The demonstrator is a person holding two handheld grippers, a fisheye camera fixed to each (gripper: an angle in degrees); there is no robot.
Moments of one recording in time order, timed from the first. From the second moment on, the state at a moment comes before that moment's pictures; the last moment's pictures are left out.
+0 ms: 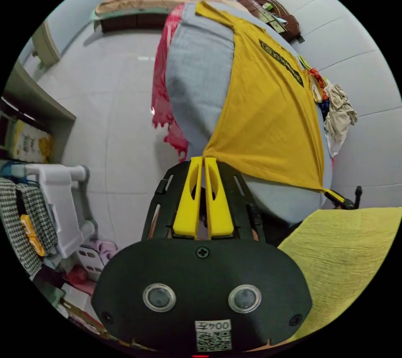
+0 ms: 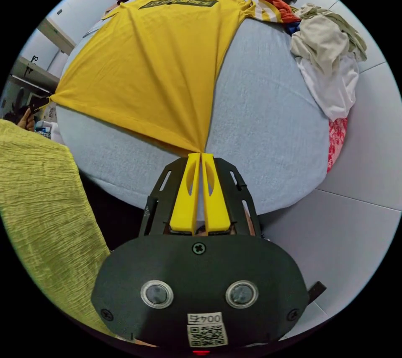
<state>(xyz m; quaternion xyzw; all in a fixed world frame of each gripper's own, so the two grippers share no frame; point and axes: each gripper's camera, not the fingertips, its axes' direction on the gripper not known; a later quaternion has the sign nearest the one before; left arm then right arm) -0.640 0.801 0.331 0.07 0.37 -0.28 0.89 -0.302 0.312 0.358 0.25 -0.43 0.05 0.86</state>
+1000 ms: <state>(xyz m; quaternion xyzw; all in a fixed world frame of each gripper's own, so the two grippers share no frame) -0.667 0.892 0.330 0.09 0.48 -0.36 0.79 -0.262 0.351 0.281 0.29 -0.42 0.01 0.86</state>
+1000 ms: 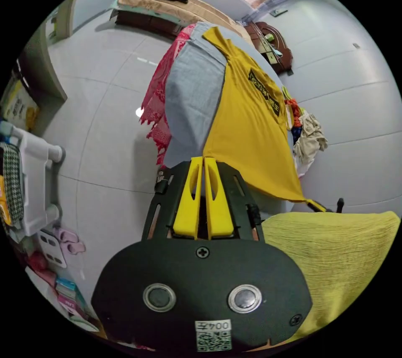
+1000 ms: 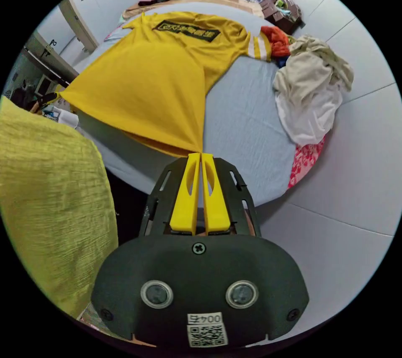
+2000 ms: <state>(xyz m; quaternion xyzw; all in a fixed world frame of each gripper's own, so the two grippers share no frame) -0.674 0.893 0.389 0.05 0.42 -0.30 0.85 -0.361 0.366 0.289 0.30 -0.40 -0.01 0.87</state>
